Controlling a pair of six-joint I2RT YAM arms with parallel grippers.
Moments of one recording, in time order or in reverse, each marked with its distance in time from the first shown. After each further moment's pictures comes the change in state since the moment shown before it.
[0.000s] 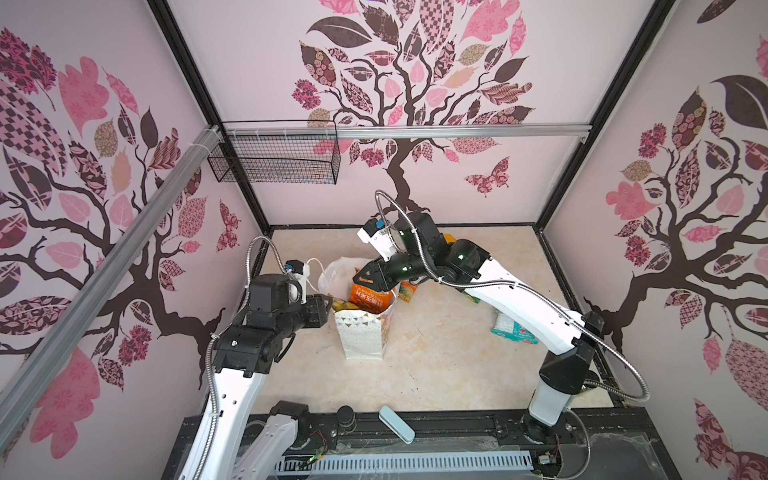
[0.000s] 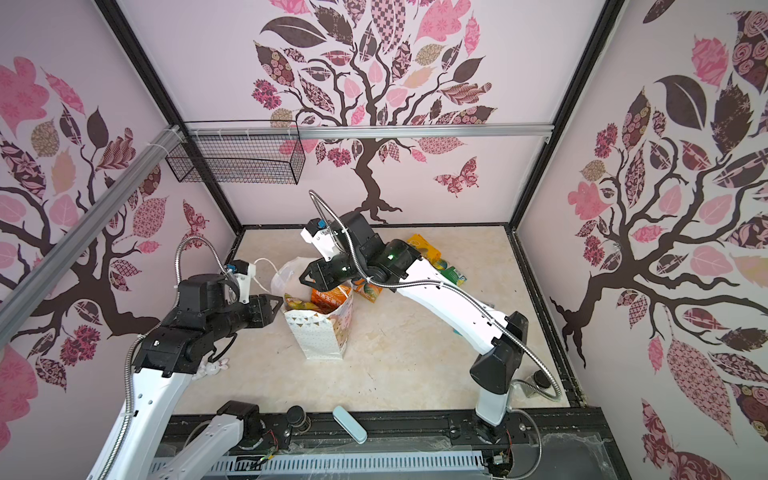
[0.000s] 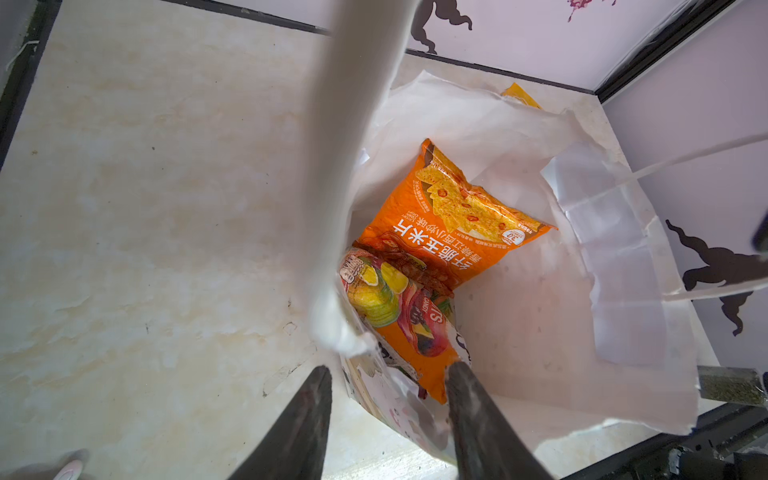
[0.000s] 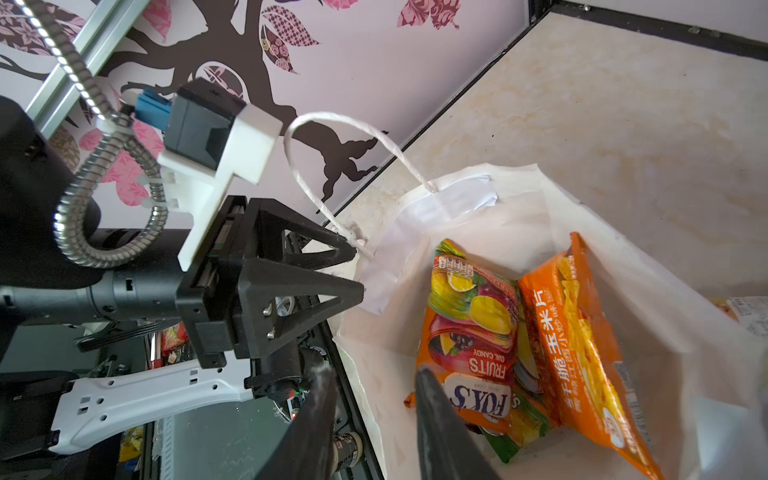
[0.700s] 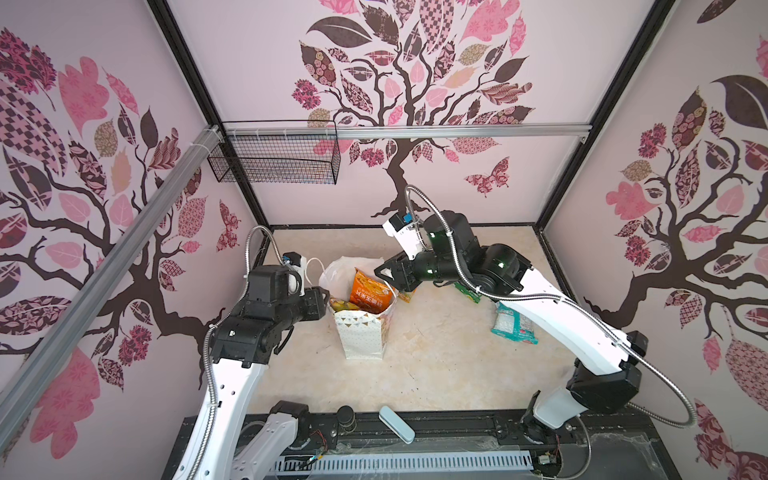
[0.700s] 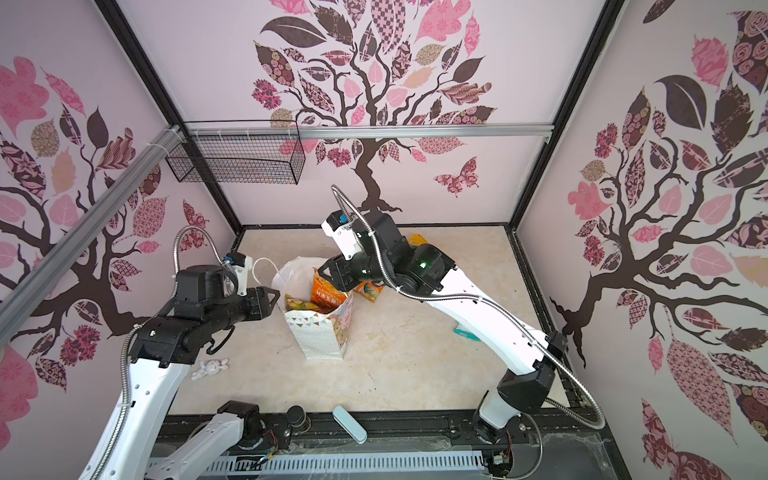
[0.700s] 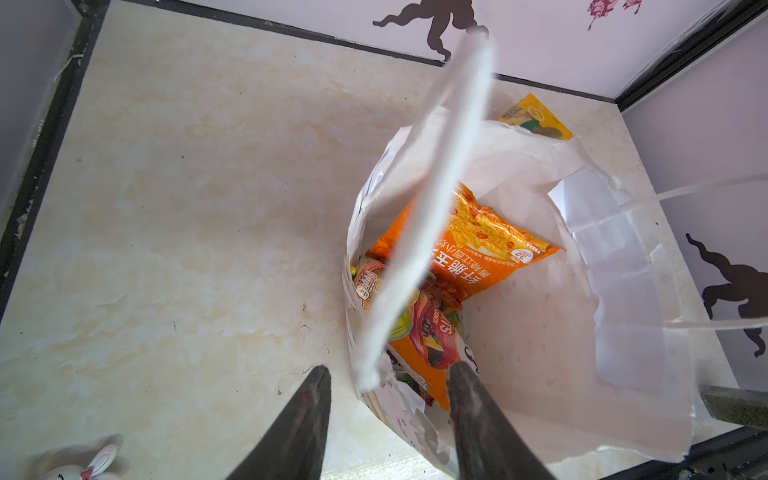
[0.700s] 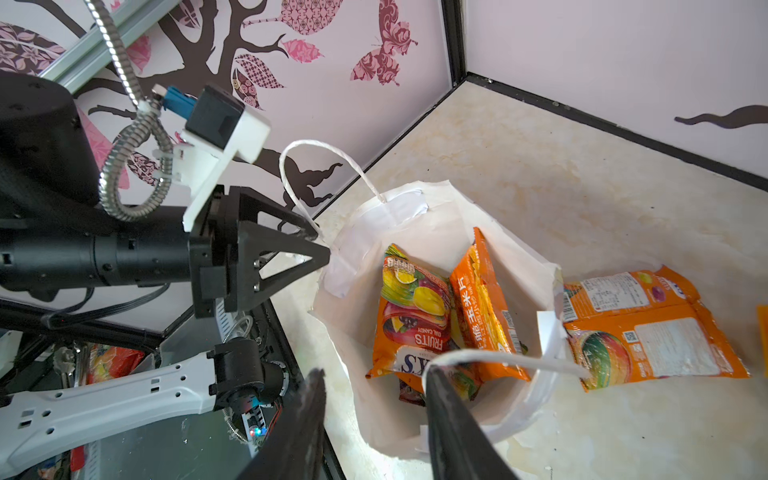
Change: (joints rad) left arm 0.005 0.072 0.115 -0.051 -0.056 -0.008; right arm 0.007 -0.217 -0.130 -0.026 0.208 -0.039
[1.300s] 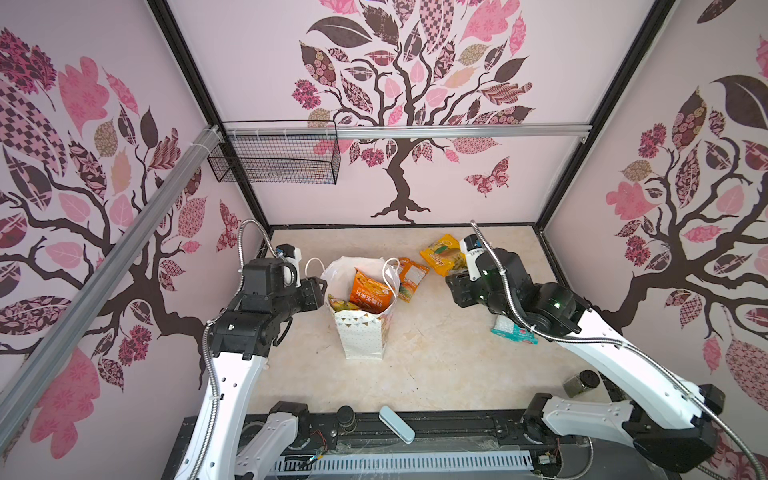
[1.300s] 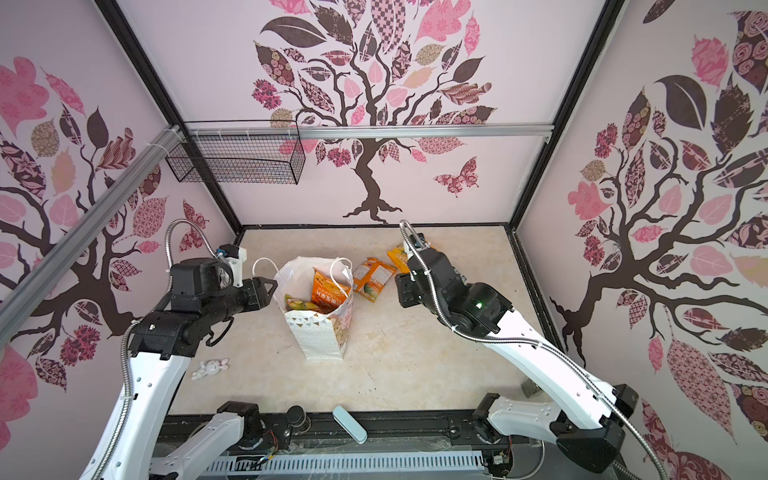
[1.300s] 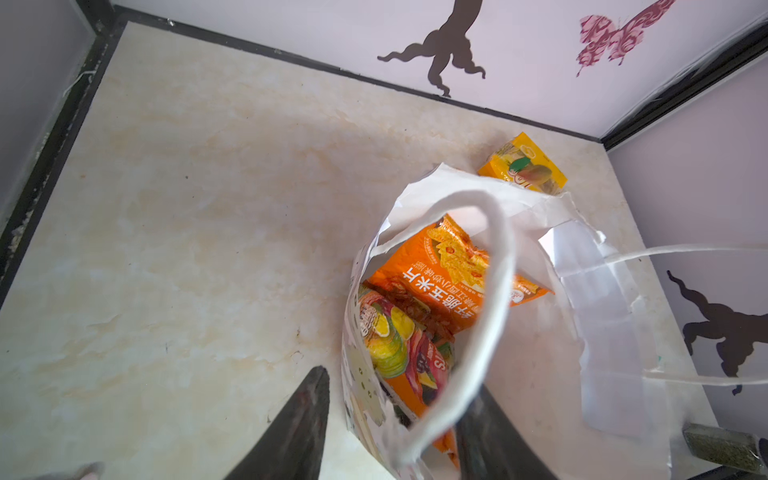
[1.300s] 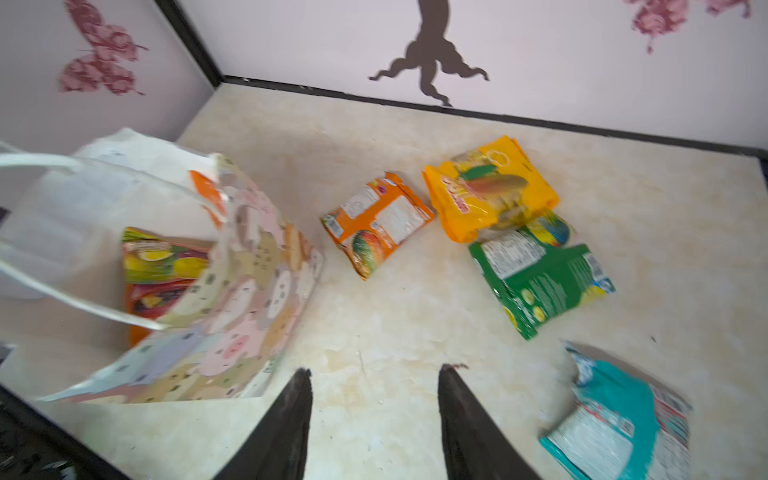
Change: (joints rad) left arm 0.049 0.024 0.006 0.082 0.050 -0.033; right arm -0.145 -0.427 -0.543 -0.036 0.506 0.105
